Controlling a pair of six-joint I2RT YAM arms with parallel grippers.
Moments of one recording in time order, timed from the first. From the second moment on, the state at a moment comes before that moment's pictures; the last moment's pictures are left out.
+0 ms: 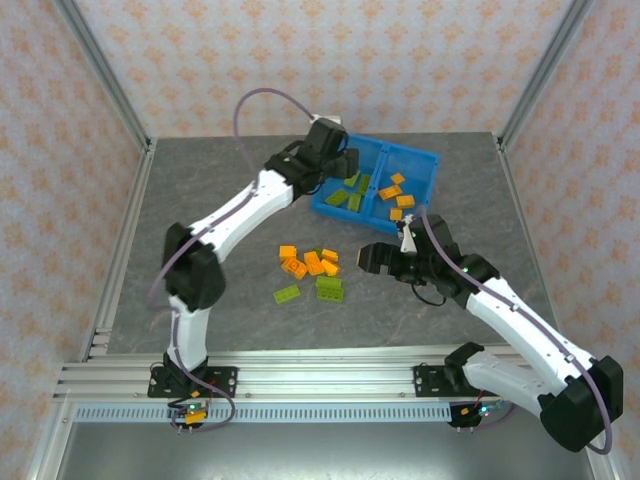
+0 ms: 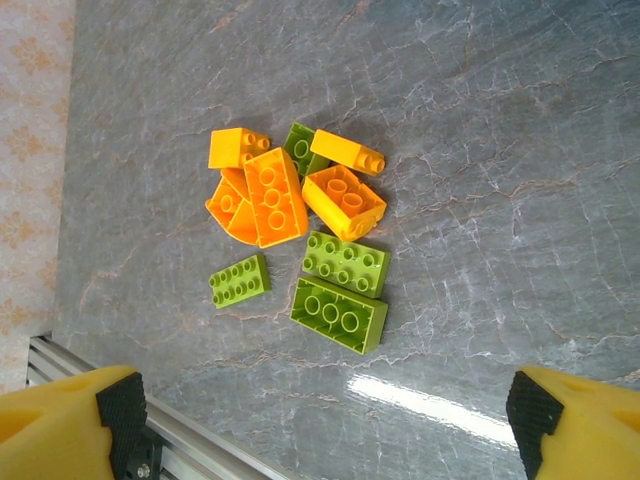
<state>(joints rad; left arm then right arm) -0.60 1.91 1.85 -0.56 -0.25 -0.40 0.53 0.98 0.79 -0.61 -0.30 0.69</state>
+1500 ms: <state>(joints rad) -0.65 0.64 0.61 -0.57 0.19 0.77 0.76 1.86 1.23 -0.60 -0.07 0.22</state>
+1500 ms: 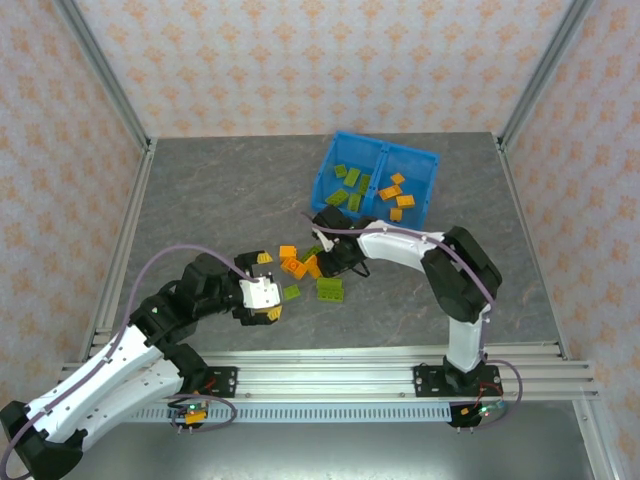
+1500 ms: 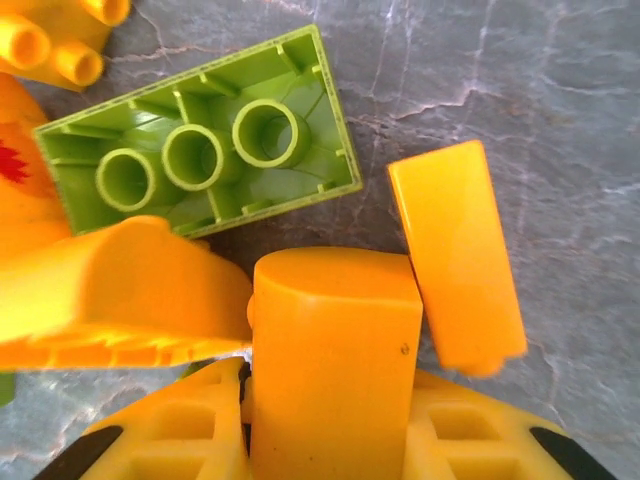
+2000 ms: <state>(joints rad) -0.64 0.64 0.60 -0.54 0.21 0.77 0.63 1.40 1.07 -0.48 0.10 0.38</state>
